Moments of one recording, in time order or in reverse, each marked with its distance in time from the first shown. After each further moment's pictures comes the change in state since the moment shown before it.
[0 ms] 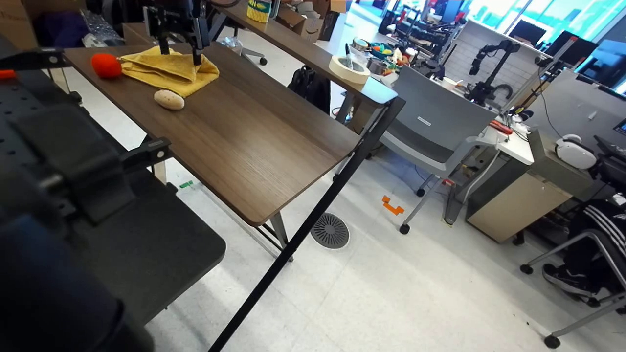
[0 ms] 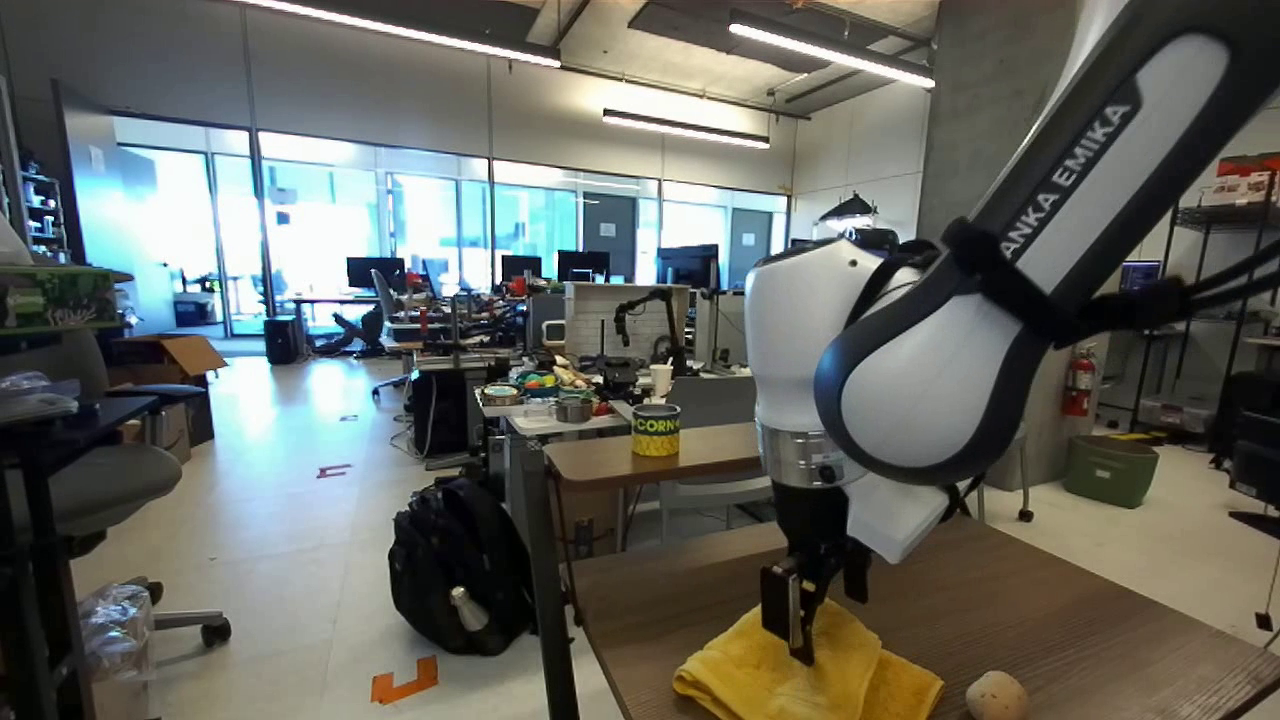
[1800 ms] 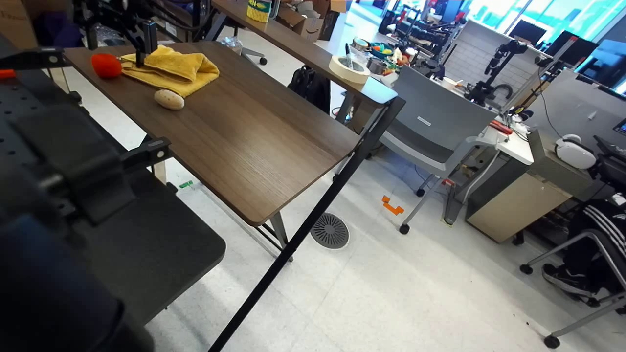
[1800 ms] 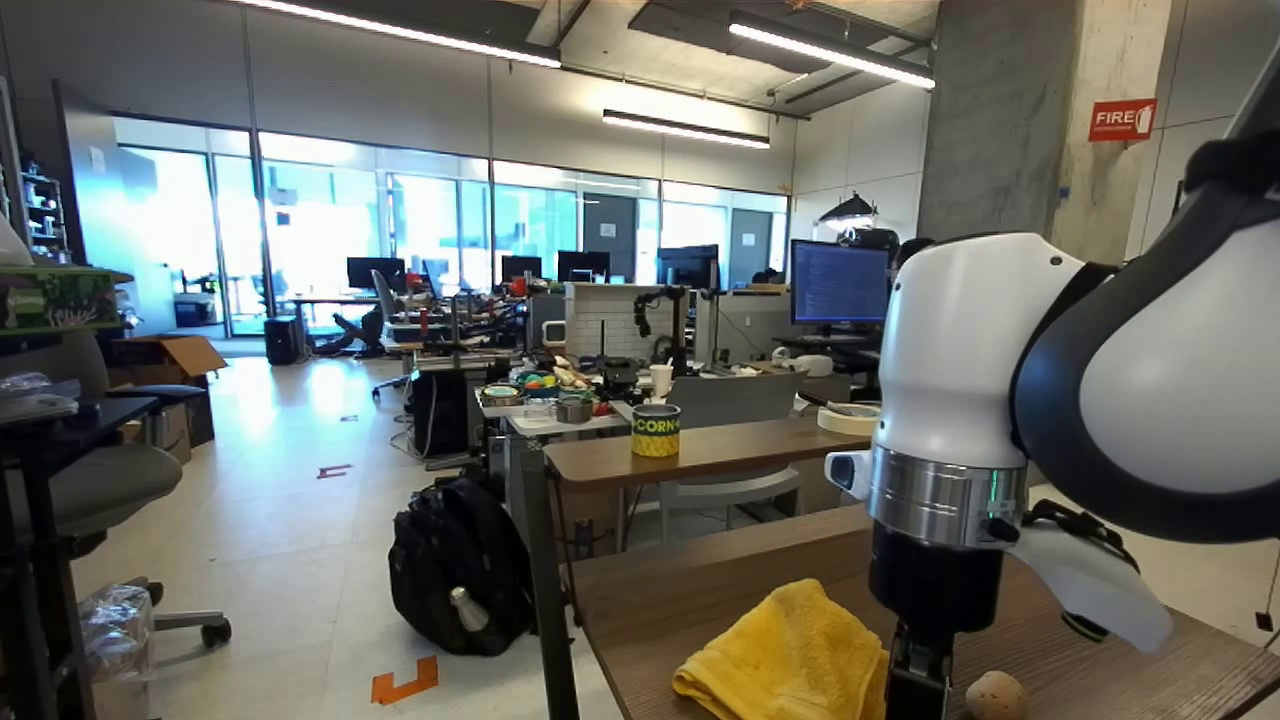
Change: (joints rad) arm -0.243 -0.173 0.291 -0.430 0.096 0.295 -0.403
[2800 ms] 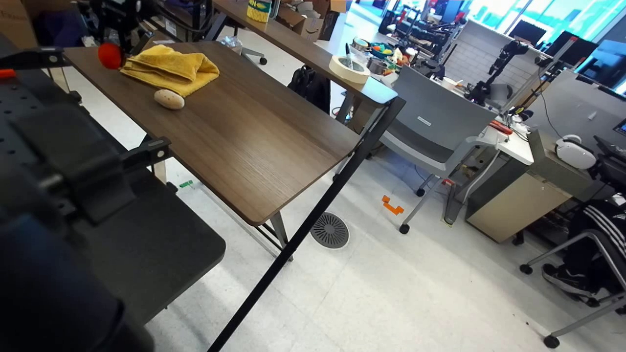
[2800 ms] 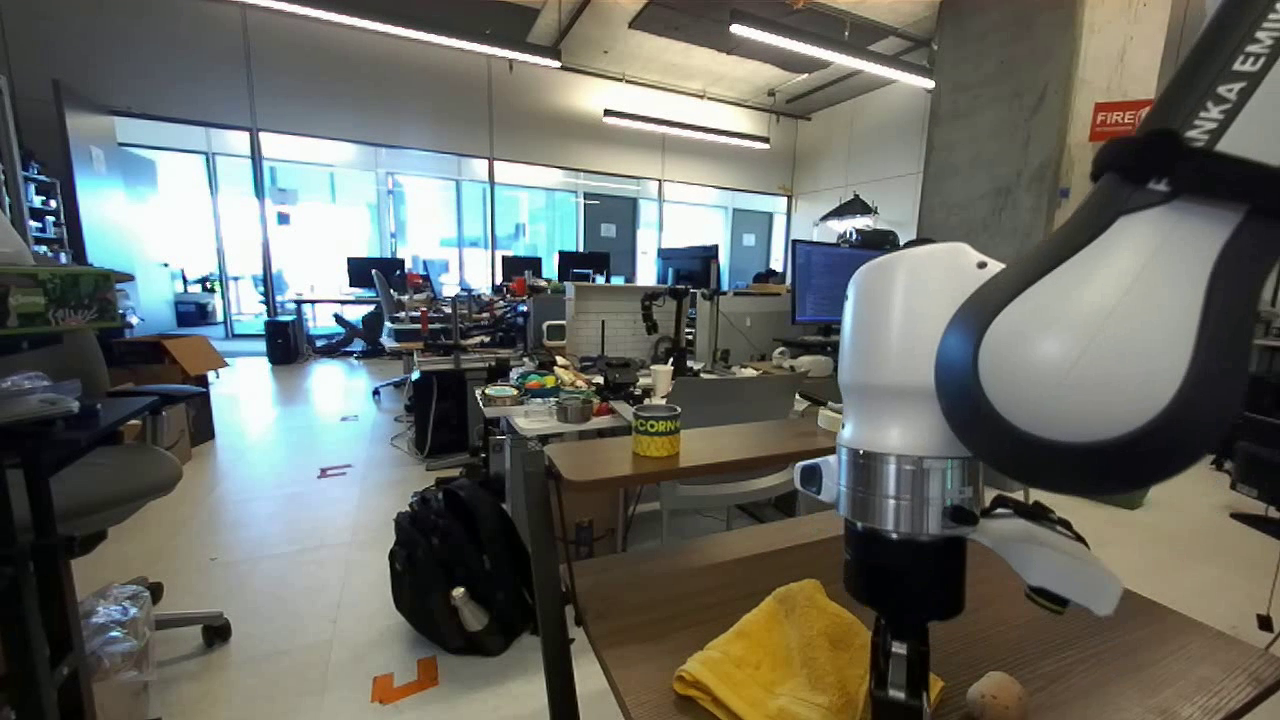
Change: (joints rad) arm -0.066 0.048 0.069 0.106 0.026 -0.160 -0.108
